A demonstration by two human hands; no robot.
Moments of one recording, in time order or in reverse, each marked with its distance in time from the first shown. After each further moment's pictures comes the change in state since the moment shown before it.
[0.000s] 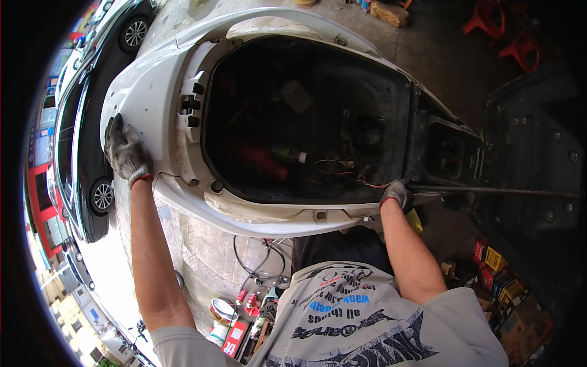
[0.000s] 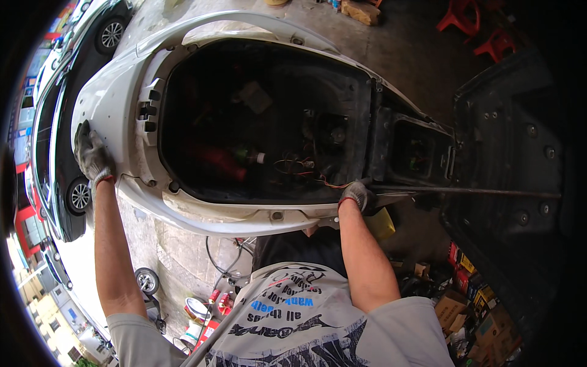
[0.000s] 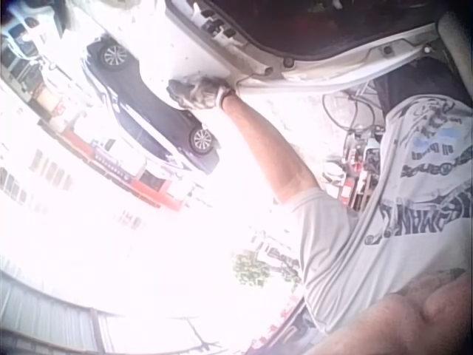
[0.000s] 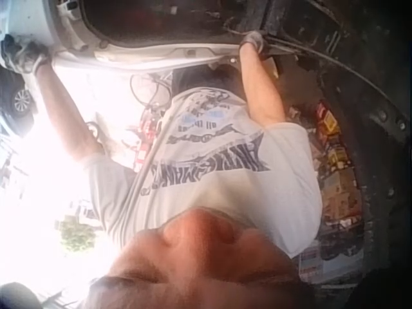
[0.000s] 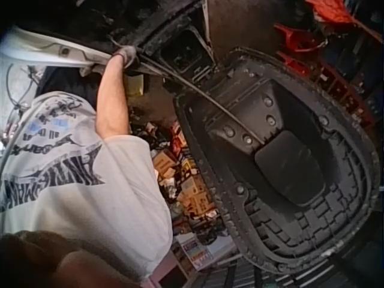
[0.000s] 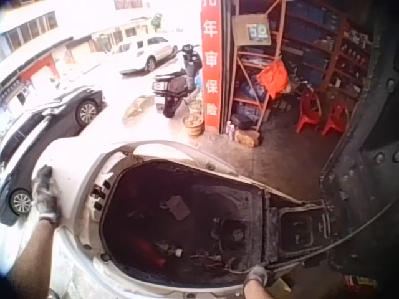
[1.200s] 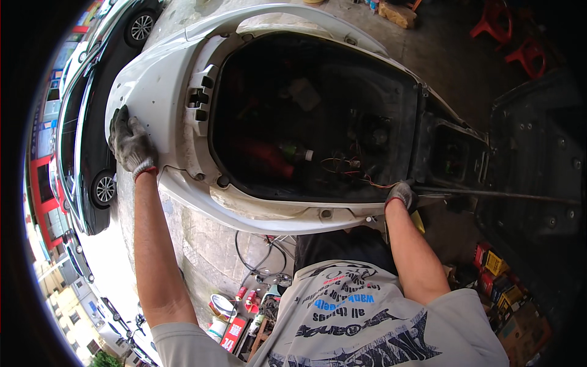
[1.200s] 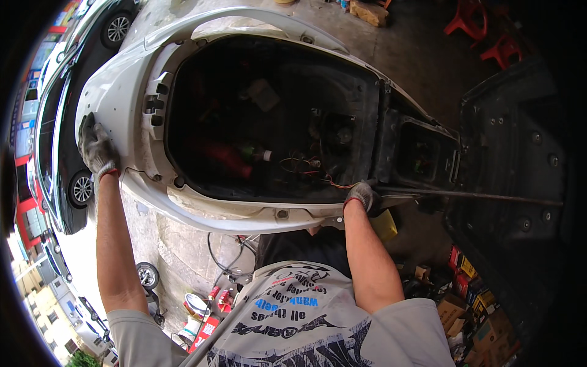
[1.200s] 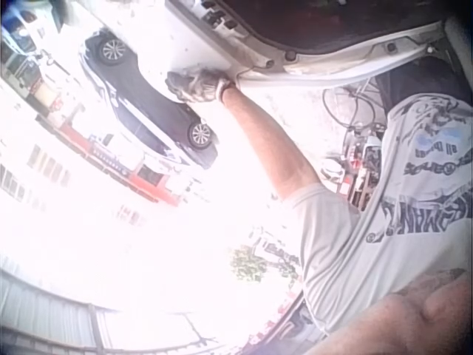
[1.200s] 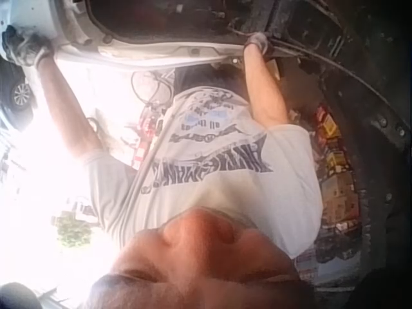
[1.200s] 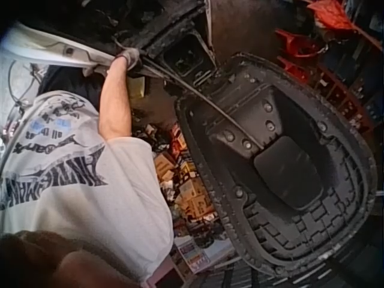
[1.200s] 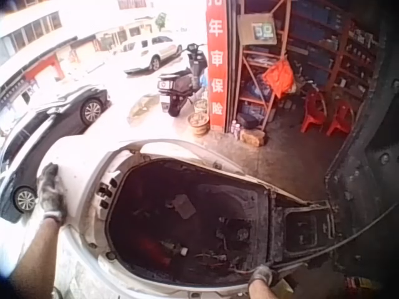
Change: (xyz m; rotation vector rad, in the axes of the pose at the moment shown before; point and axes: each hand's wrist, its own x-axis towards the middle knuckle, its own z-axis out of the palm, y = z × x) left_hand 0.001 -0.011 0.007 0.005 0.000 -0.040; right_hand 0.010 0.005 0.007 0.025 -0.026 -0.041
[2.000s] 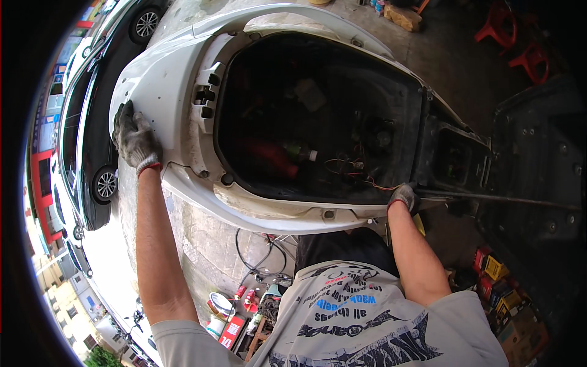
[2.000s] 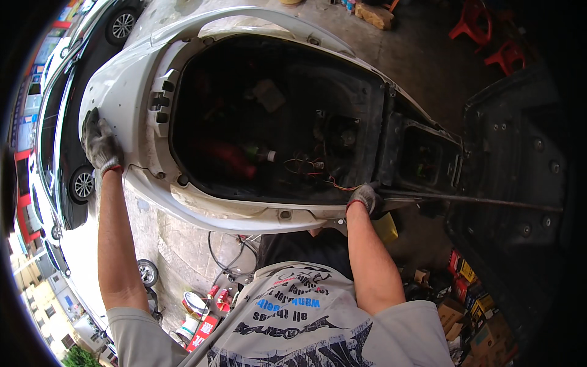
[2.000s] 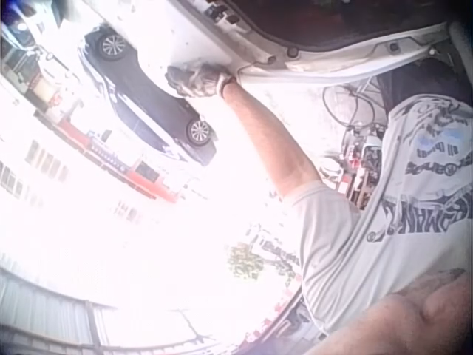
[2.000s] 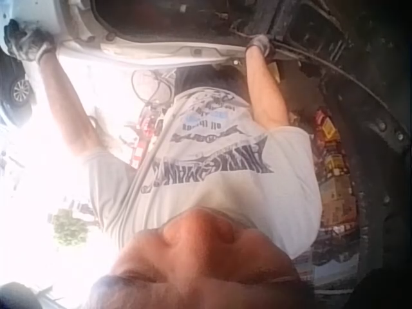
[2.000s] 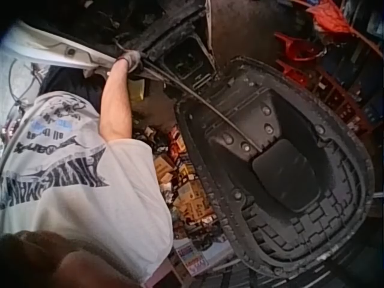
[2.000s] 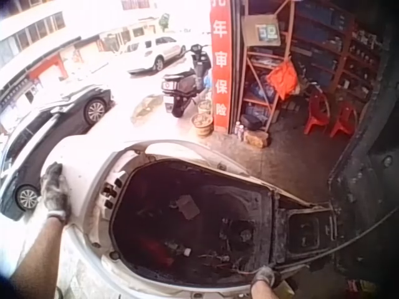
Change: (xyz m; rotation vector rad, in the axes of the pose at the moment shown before) left_hand 0.000 0.014 -0.008 -0.009 -0.007 0.018; right_hand 0.007 0.002 0.002 -0.085 0.014 -0.026
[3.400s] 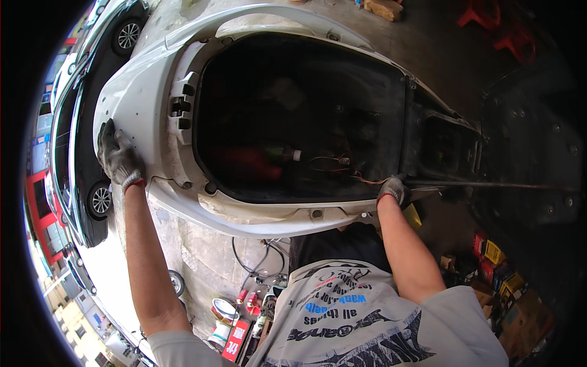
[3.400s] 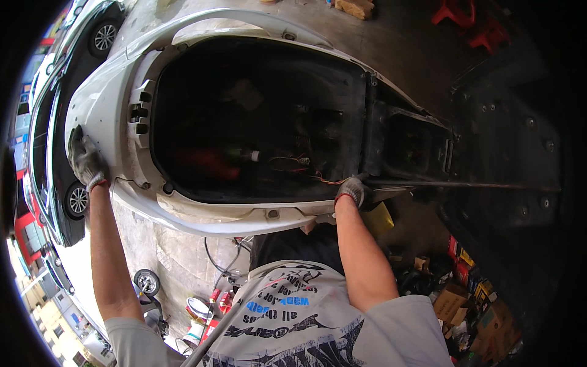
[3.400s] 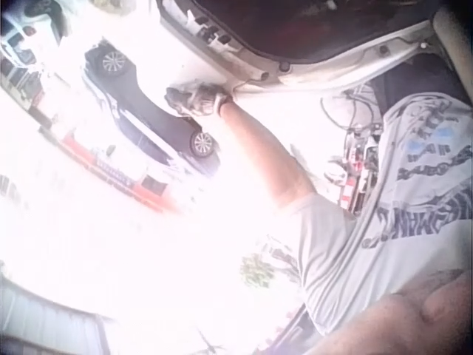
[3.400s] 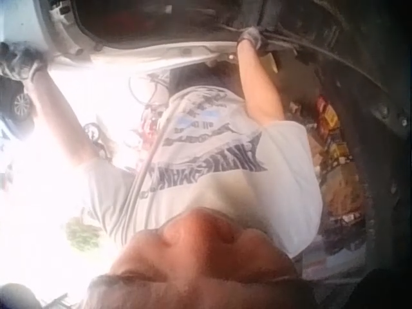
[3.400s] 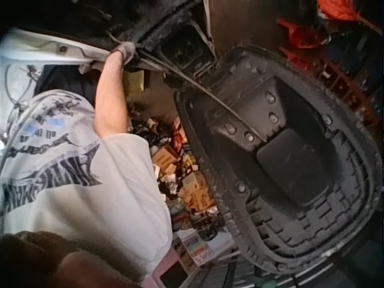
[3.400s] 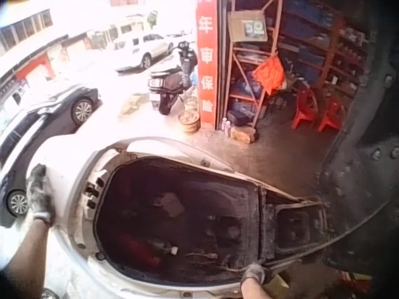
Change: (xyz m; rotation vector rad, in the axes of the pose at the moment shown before) left_hand -0.001 0.000 0.005 -0.044 0.001 0.030; right_hand 0.000 -0.001 -0.003 0.046 -0.095 -0.050
